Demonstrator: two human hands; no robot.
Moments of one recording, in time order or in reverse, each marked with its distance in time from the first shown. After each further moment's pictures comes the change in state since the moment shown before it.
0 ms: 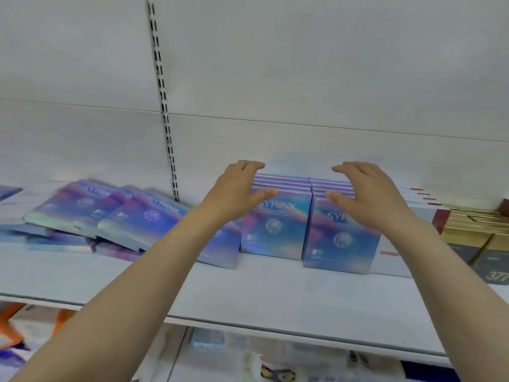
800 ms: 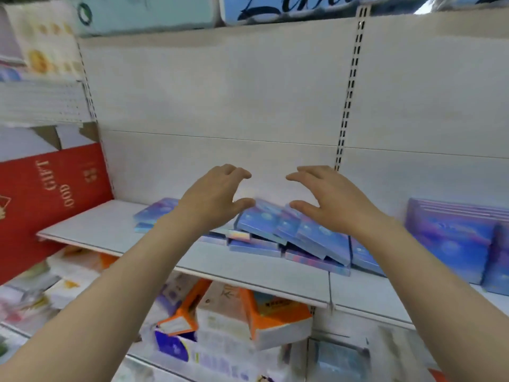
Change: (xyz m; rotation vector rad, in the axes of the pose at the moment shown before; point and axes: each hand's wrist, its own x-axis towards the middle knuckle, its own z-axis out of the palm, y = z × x) left_hand -0.233 -0.236 -0.308 0.388 0.089 -0.077; right_hand 0.013 -0.455 0.001 0.132 0.037 -0.450
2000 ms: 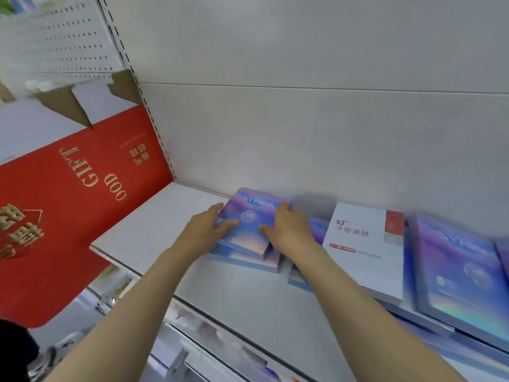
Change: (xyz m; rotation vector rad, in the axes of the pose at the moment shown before) left_hand 0.031 -0.390 0.160 -0.237 -0.379 -0.743; right_hand 0.302 -0.176 0.350 0.462 -0.499 0.440
